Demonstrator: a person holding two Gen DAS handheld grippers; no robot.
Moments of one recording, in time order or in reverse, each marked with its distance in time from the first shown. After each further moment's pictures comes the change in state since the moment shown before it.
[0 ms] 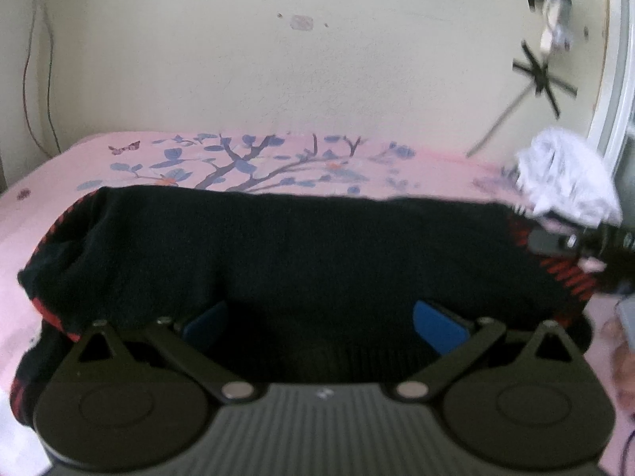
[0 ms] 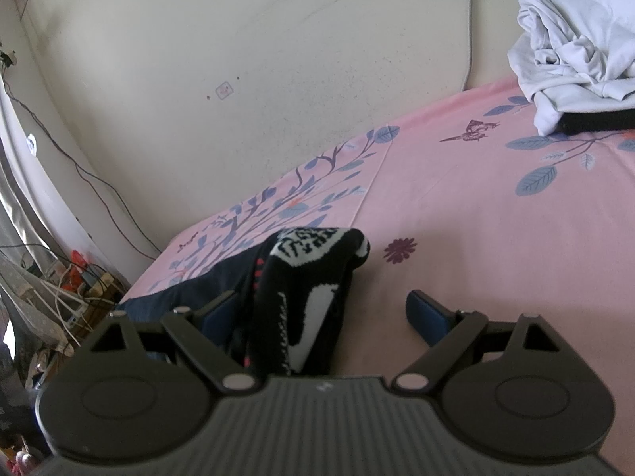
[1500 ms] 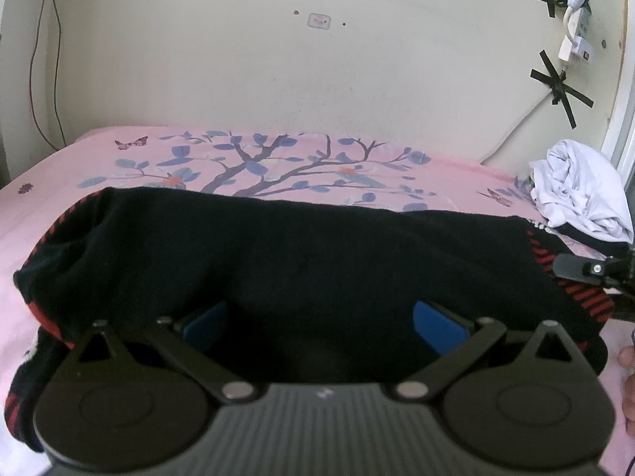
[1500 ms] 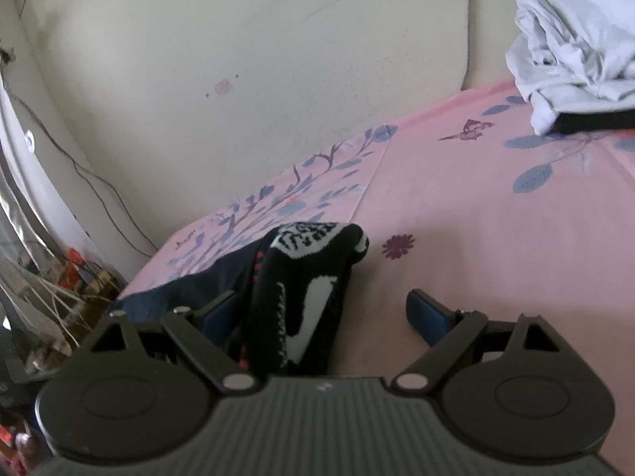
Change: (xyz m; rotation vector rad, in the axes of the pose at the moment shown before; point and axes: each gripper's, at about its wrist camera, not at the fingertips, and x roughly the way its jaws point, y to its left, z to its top) left arm 0.014 0.001 0.012 -0.013 0.021 0.038; right arm -0.004 -0.005 -0.001 0.038 -0.003 0.010
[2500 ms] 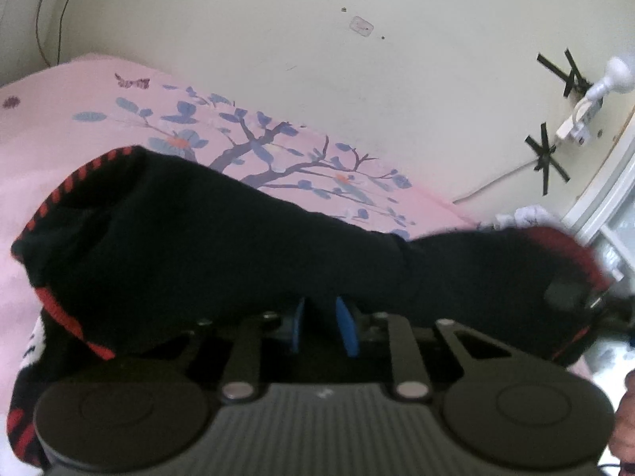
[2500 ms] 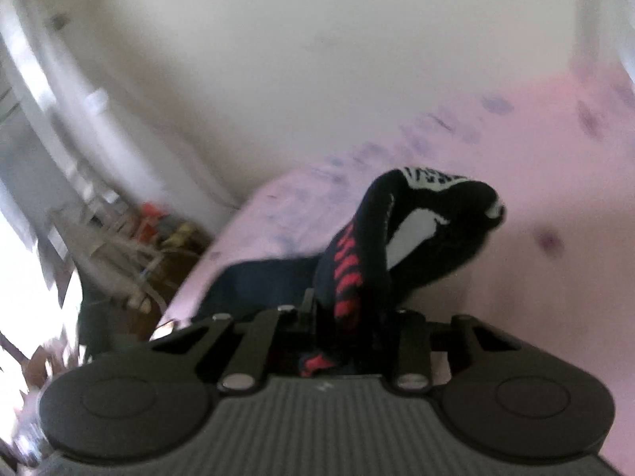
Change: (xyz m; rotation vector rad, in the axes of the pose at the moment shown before) left arm -0.001 0.075 0.012 -0.271 0.050 -0.248; right arm 0.000 0.132 0.036 -0.212 0.185 0.230
